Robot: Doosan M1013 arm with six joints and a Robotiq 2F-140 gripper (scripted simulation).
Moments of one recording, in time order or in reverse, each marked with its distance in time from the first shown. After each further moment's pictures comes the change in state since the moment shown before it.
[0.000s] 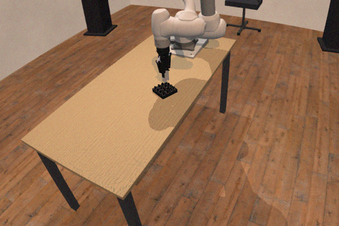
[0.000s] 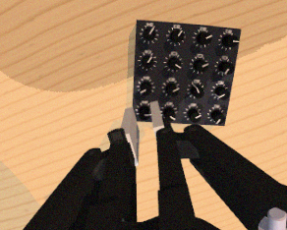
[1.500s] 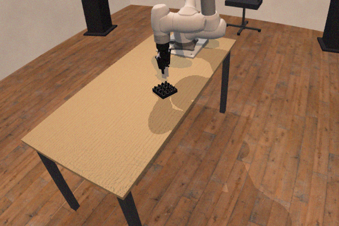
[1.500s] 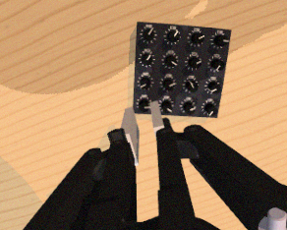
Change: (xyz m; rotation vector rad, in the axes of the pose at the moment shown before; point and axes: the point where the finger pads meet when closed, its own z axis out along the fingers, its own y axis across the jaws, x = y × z) arm 0.000 0.000 -0.026 0.000 0.000 0.000
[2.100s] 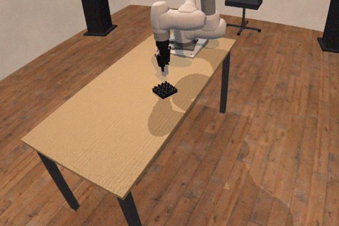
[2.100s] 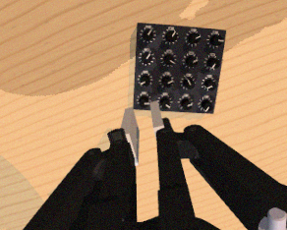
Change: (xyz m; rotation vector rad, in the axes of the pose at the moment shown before) arm 0.000 0.000 -0.016 0.000 0.000 0.000
